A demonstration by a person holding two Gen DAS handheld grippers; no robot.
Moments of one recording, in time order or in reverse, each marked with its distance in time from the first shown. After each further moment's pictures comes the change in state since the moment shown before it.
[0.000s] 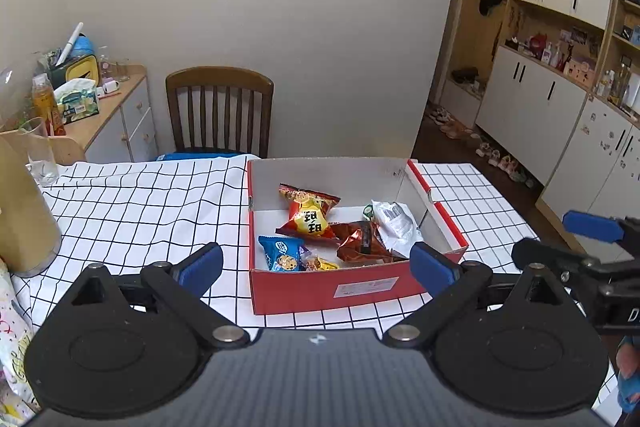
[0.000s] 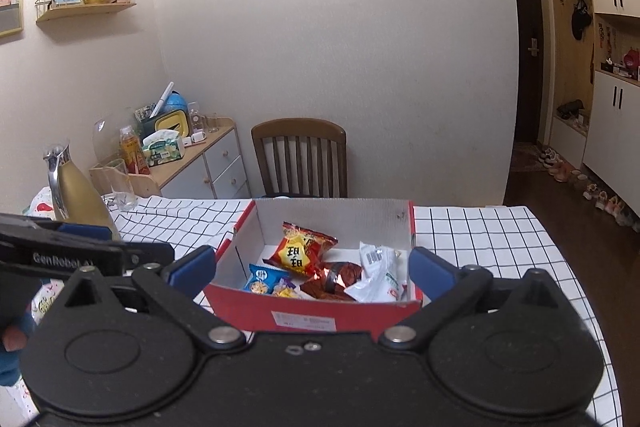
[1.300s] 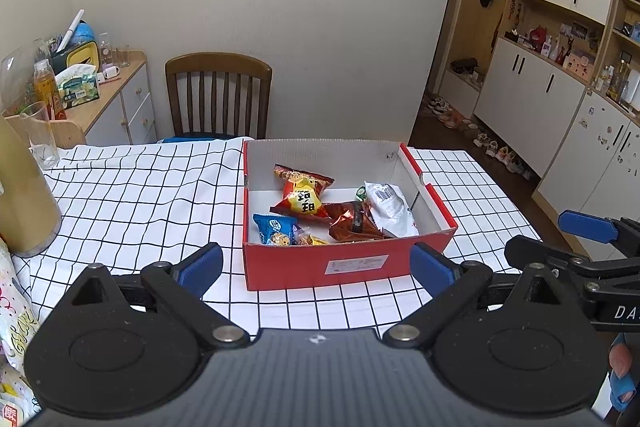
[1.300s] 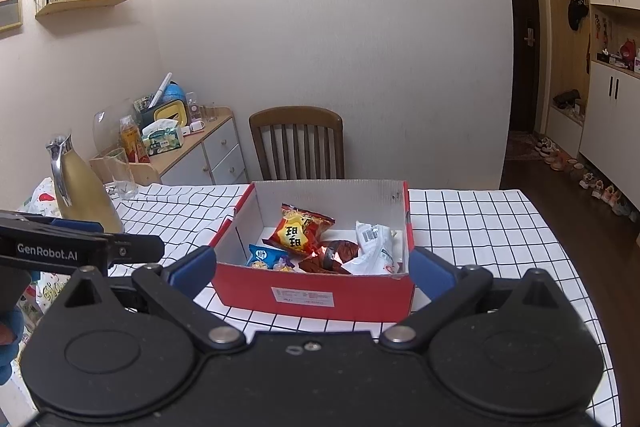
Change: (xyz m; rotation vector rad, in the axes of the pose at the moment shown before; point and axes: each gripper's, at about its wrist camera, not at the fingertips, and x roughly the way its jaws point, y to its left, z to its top) left arm -0.011 -0.007 -0.010 -0.014 0.043 -0.006; right arm -0.013 -0.001 -0.011 0.009 0.029 -0.017
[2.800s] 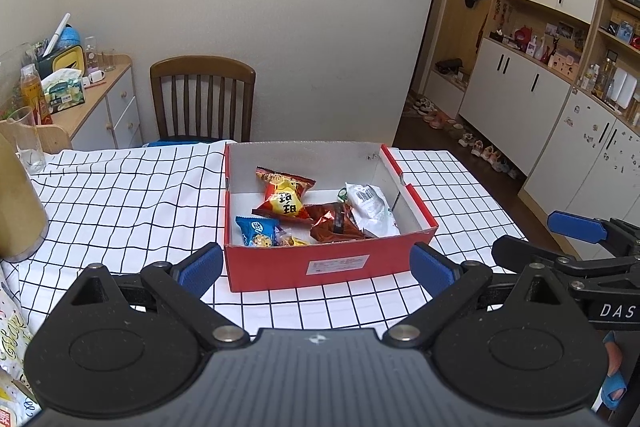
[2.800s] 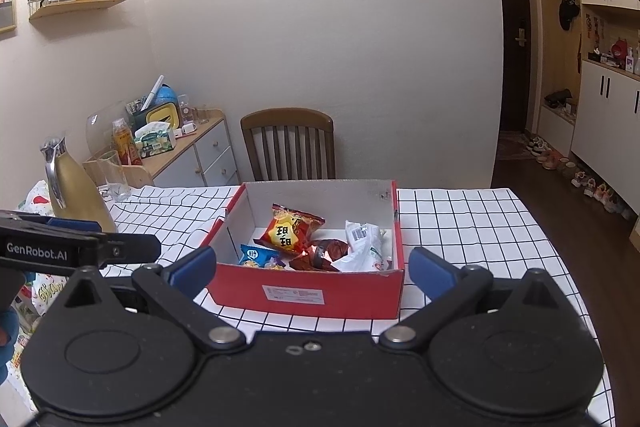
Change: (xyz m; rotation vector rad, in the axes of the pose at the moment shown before) left arm -0.004 -0.009 -0.001 0.016 -0.007 -0.042; right arm -0.006 -0.005 -0.001 0.009 -0.006 -0.021
